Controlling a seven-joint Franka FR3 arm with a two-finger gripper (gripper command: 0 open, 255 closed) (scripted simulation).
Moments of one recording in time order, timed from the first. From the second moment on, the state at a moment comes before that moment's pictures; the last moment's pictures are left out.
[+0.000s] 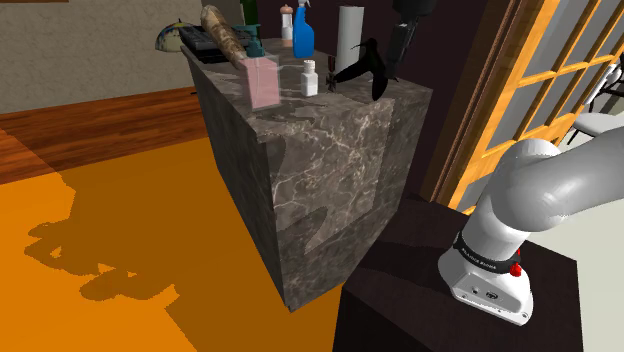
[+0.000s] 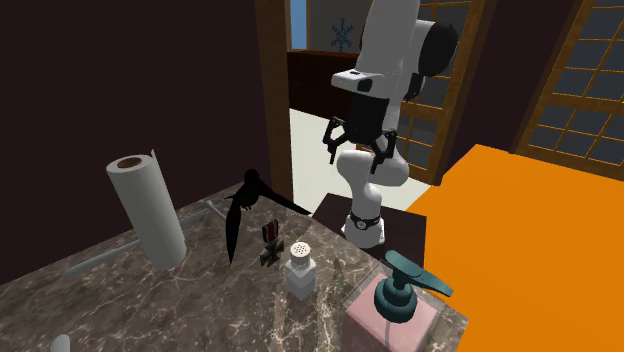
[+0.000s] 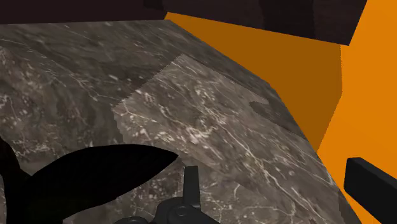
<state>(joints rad) 0.01 -0.83 0.07 -2.26 -0.08 1.58 -0.16</state>
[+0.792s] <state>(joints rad) -0.11 -0.47 0.10 -2.04 -0.08 1.74 0.10</state>
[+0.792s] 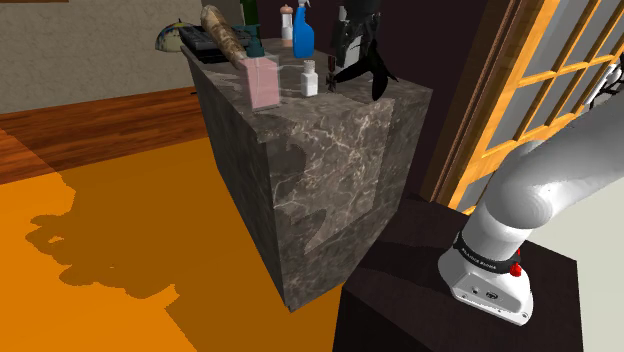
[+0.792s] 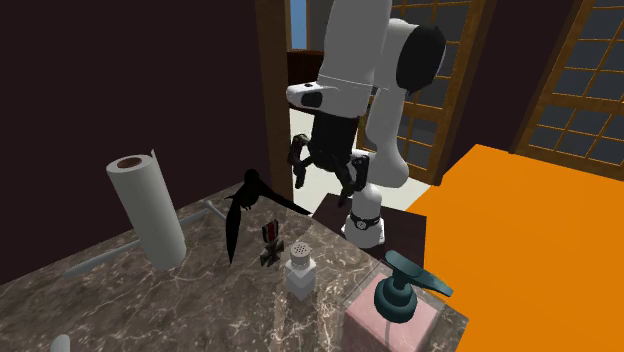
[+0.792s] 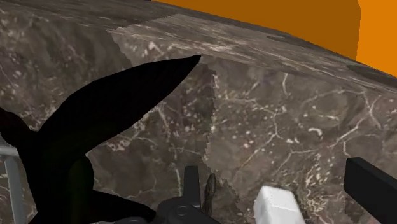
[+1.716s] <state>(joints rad) -0.18 -0.22 0.08 -1.90 -0.10 1.87 0.29</state>
